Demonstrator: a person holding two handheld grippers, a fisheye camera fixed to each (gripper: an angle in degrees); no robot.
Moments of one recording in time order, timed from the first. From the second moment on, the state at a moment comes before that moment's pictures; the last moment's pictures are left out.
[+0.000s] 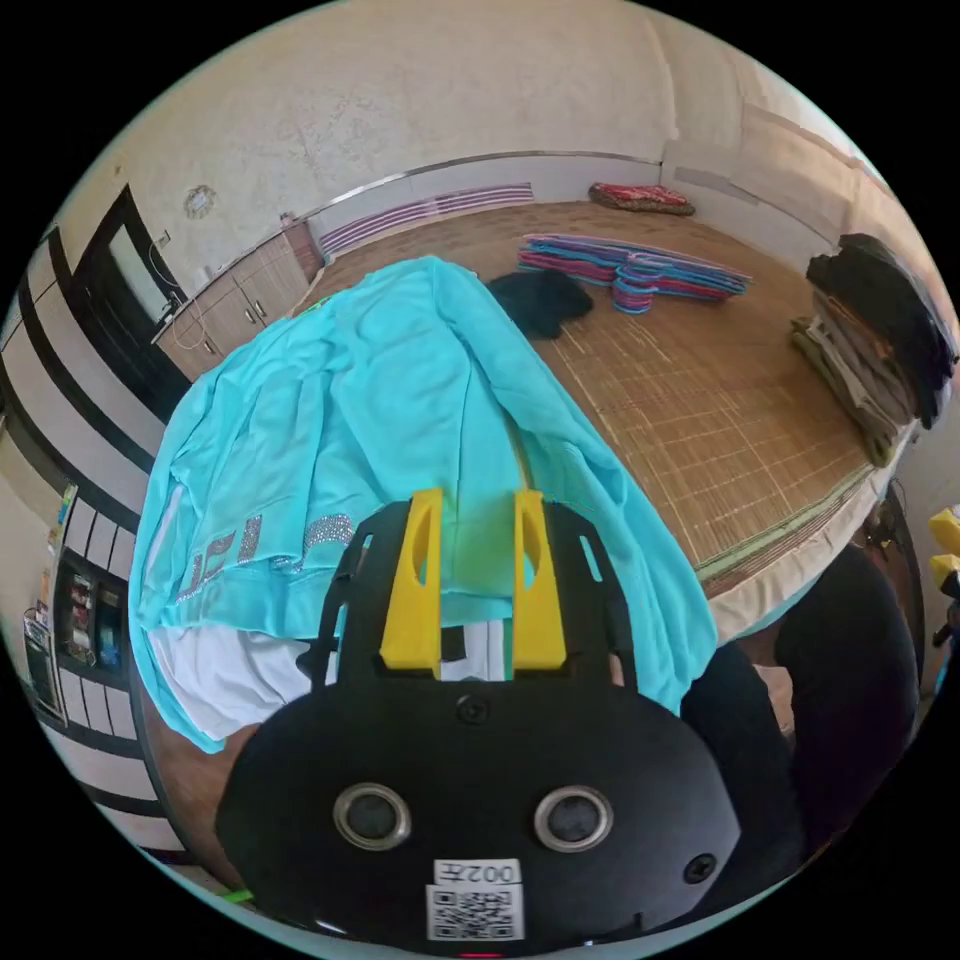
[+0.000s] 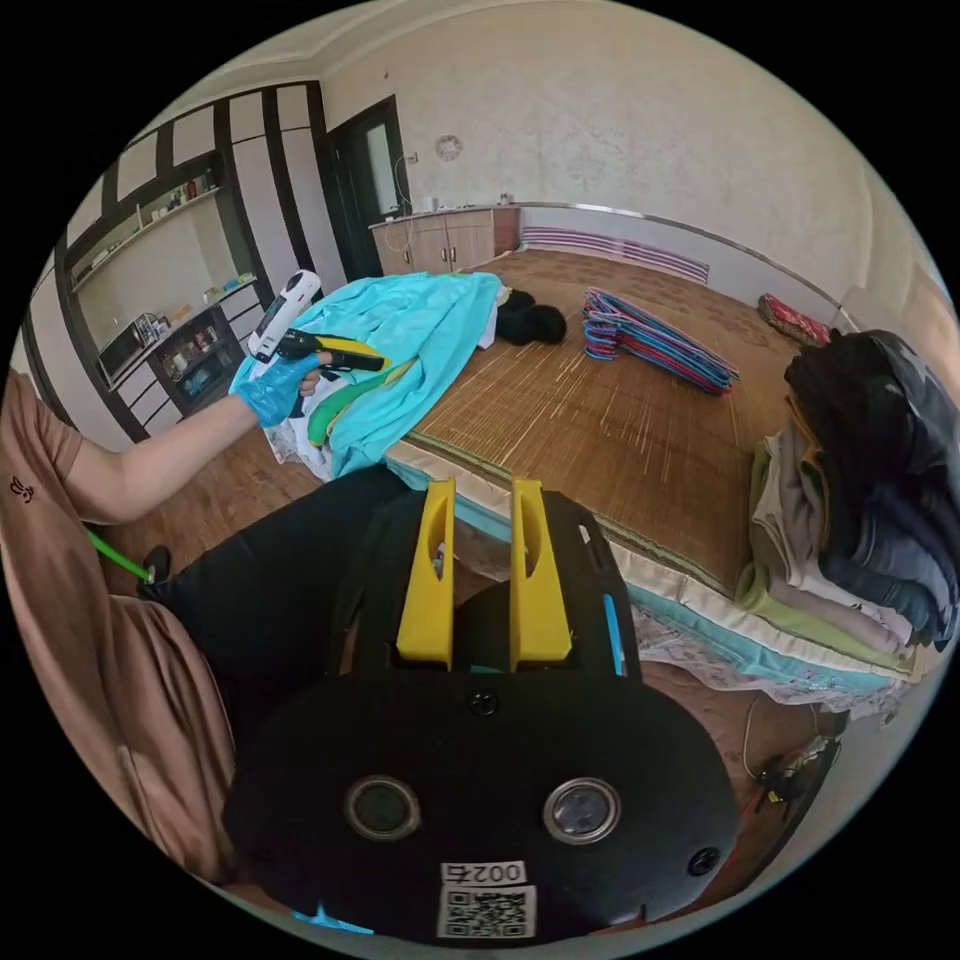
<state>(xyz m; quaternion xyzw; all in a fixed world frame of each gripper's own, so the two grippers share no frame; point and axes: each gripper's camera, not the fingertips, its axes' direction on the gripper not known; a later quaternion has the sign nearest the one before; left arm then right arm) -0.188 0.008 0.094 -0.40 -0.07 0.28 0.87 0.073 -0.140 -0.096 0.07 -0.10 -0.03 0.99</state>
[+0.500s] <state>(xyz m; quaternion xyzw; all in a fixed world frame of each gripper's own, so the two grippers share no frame) -0.198 -0.045 0.035 -0.32 0.00 0.28 0.90 0.028 -0.135 -0.089 0.06 -0.06 -0.07 0.99</state>
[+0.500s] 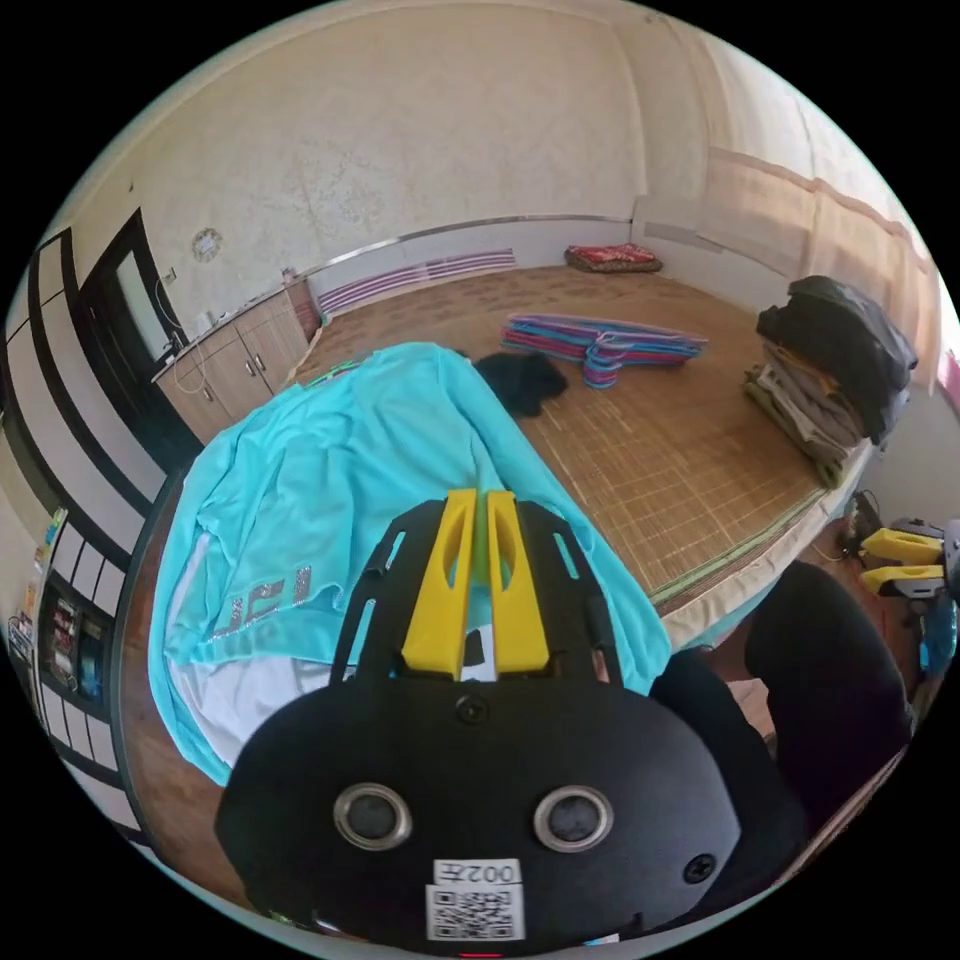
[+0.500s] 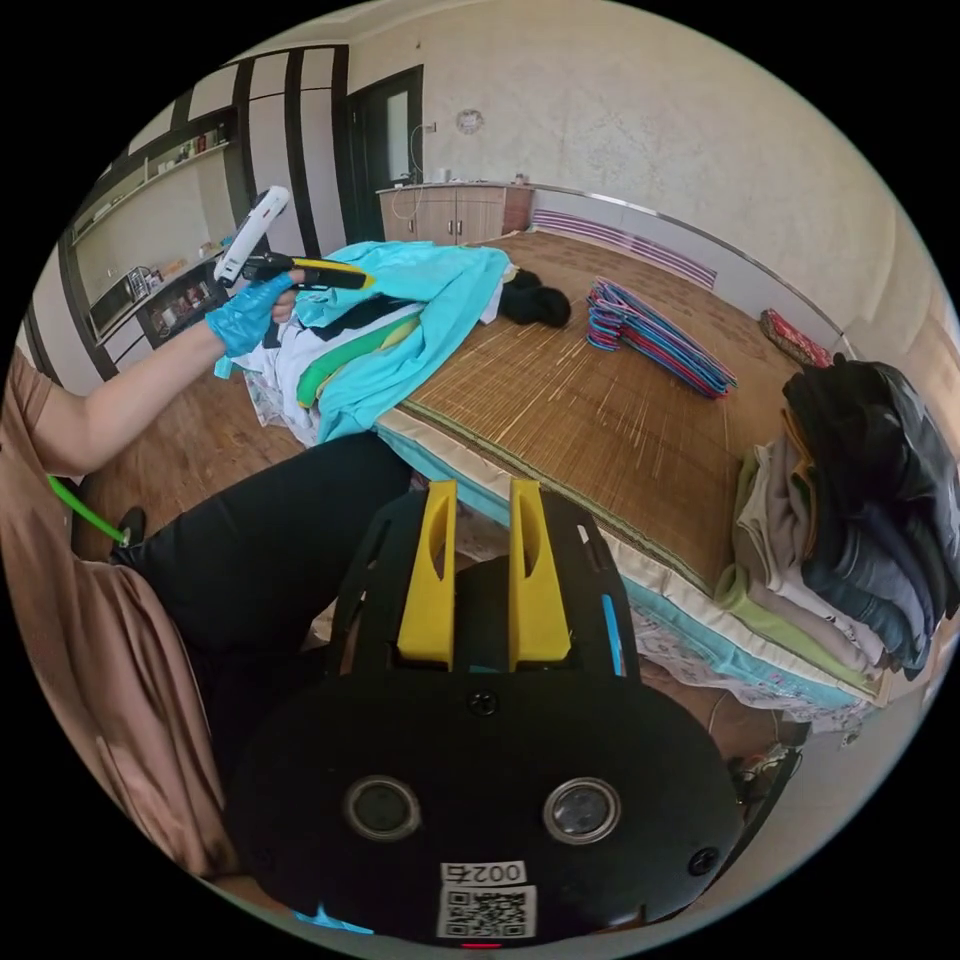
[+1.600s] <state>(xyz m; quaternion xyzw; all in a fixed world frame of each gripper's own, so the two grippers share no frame) -0.088 -0.042 -0.165 -0.31 0.43 0.35 0.77 -0.030 -0.122 -0.125 0.29 -0.14 -0.06 0.94</state>
